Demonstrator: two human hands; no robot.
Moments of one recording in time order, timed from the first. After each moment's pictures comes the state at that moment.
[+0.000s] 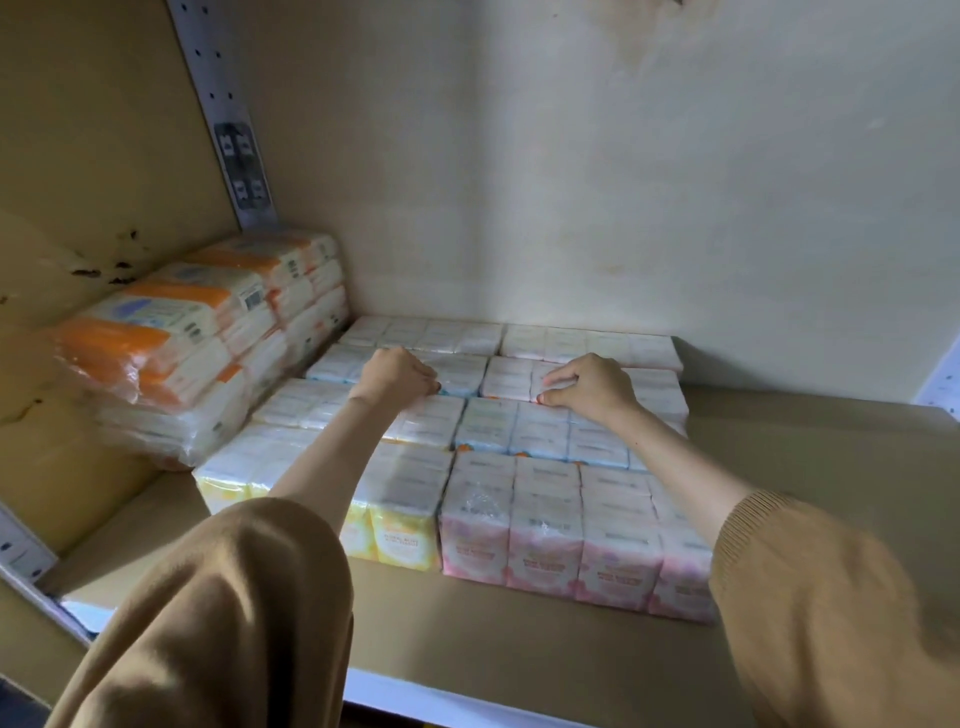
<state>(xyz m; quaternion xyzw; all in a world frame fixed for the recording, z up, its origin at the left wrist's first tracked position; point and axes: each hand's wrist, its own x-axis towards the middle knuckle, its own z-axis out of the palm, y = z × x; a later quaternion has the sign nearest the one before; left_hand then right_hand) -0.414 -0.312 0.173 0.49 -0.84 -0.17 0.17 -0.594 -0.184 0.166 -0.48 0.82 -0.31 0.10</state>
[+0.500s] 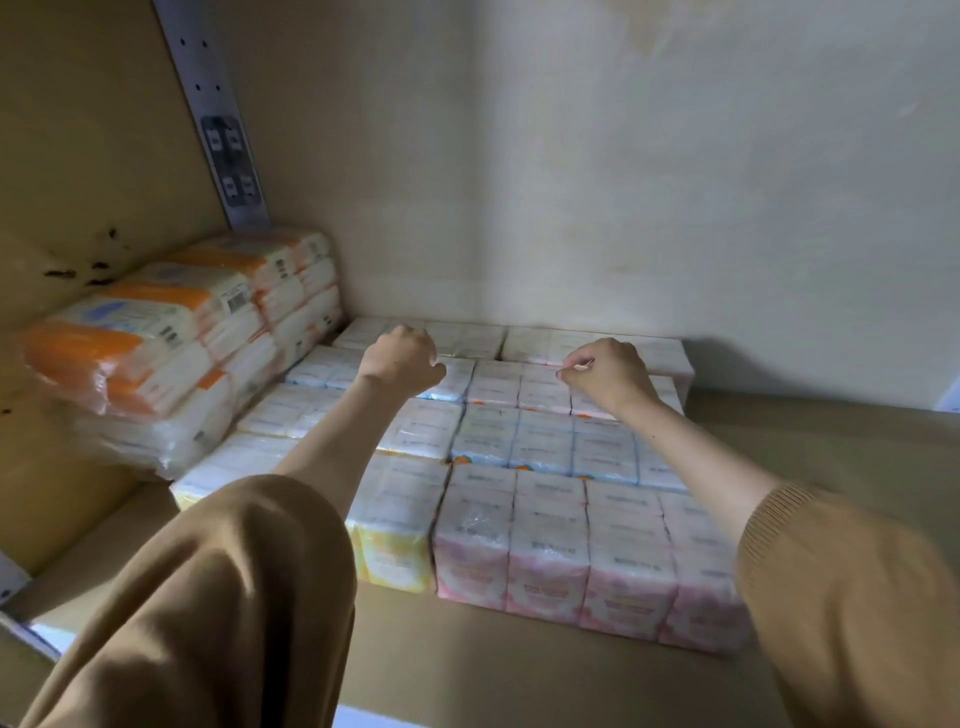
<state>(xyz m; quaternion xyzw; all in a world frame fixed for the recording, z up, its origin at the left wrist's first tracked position) -0.437 -0.320 0.185 0.49 -0.86 -0.05 0.13 -0.618 -0.200 0.166 -0.45 0.82 -0.35 0.05</state>
